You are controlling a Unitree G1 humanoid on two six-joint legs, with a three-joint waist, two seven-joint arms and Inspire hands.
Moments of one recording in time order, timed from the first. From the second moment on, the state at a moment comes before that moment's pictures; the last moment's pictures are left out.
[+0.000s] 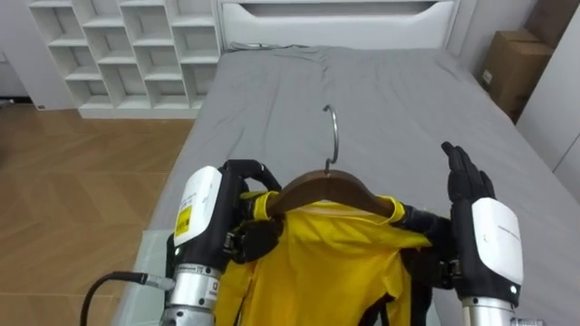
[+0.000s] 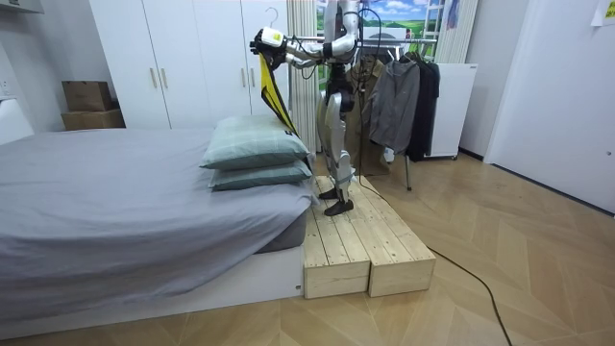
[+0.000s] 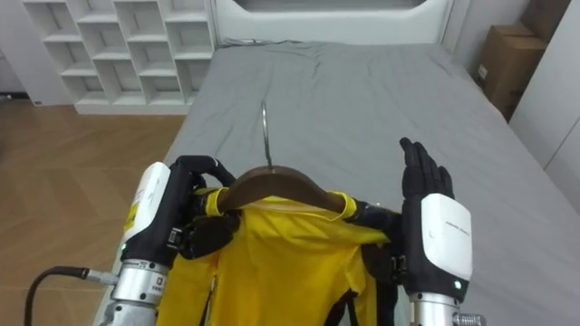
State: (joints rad) left arm -0.03 0.27 -0.34 0.03 0.49 -0.14 0.46; right arm 0.05 -0.27 0.18 0.17 -0.67 -0.16 -0.64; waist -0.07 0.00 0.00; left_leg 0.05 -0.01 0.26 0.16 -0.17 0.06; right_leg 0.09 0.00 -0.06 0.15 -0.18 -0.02
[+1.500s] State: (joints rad) left arm 0.01 0.25 -0.34 0.03 0.58 -0.16 0.42; right arm 0.02 -0.24 0.23 0.09 -0.59 -0.16 -0.39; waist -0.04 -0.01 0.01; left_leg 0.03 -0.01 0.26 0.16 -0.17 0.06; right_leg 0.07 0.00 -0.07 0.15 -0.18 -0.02
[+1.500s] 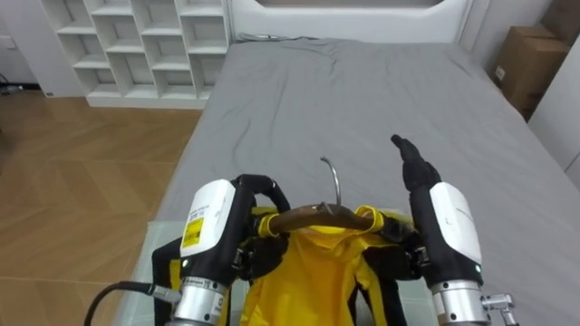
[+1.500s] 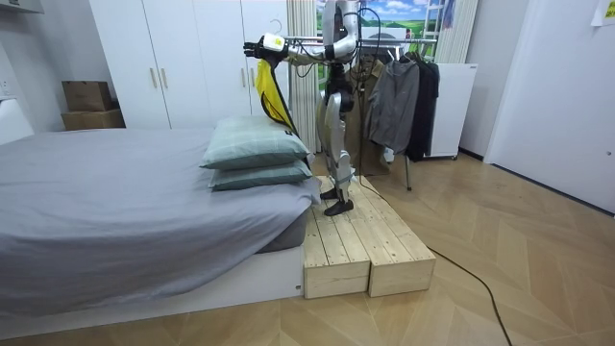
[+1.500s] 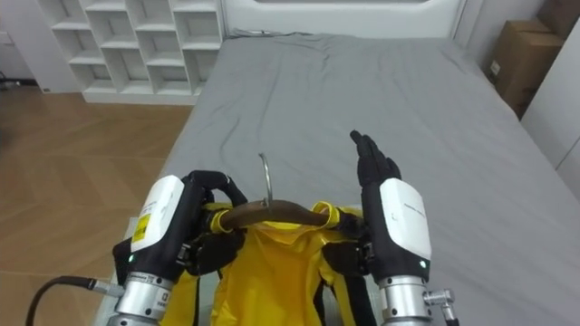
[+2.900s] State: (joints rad) left arm 0.01 0.22 -0.34 0.04 0.60 -0.16 0.40; right arm 0.02 -0.23 0.26 0.10 -0.56 -0.16 -0.24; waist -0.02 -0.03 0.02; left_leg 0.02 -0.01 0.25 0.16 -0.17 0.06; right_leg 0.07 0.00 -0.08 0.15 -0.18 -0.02
